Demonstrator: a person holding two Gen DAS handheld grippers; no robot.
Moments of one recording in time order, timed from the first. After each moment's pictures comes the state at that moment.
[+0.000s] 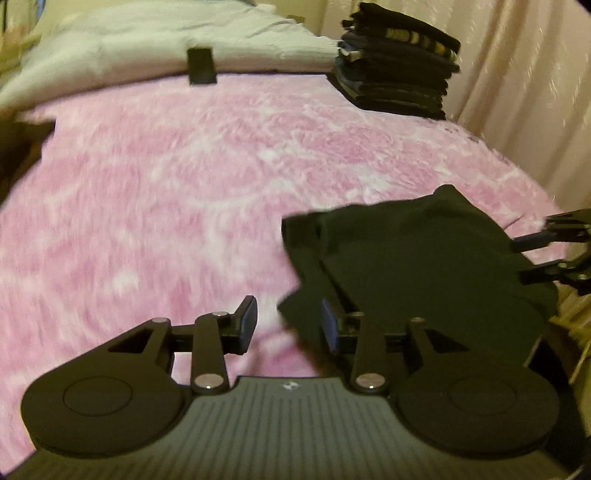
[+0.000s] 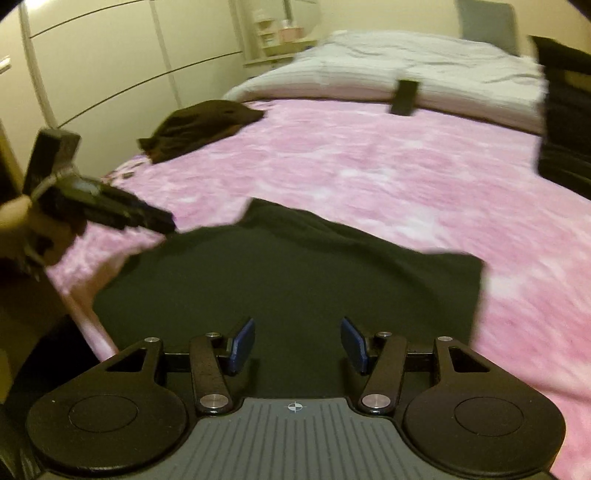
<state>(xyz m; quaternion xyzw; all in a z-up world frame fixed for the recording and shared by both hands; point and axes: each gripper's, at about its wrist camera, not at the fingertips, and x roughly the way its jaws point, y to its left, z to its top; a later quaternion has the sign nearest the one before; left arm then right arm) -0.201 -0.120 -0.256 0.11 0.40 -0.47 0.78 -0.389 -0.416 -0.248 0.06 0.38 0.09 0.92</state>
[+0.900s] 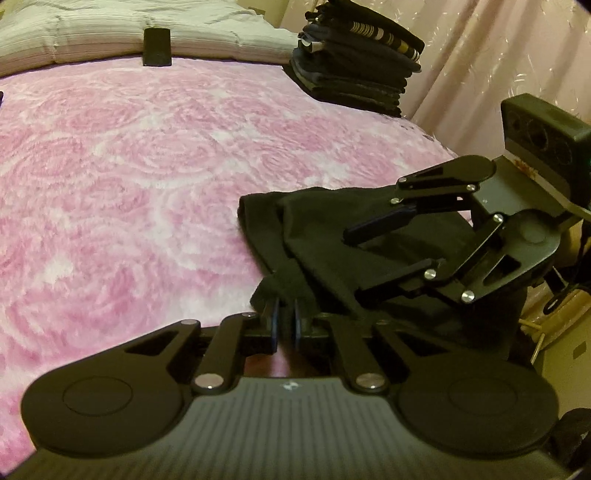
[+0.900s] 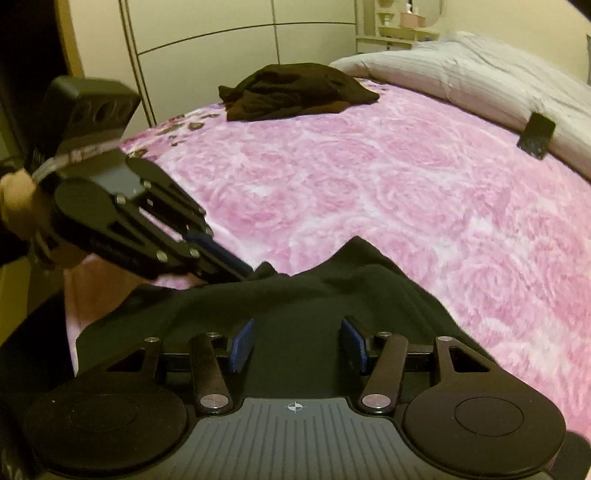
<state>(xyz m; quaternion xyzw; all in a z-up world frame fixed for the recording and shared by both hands) -0.184 -0.128 -0.284 0.08 0.41 -0.54 0.73 -0.273 -0.354 -0.280 -0.05 0.40 0.22 0.89</state>
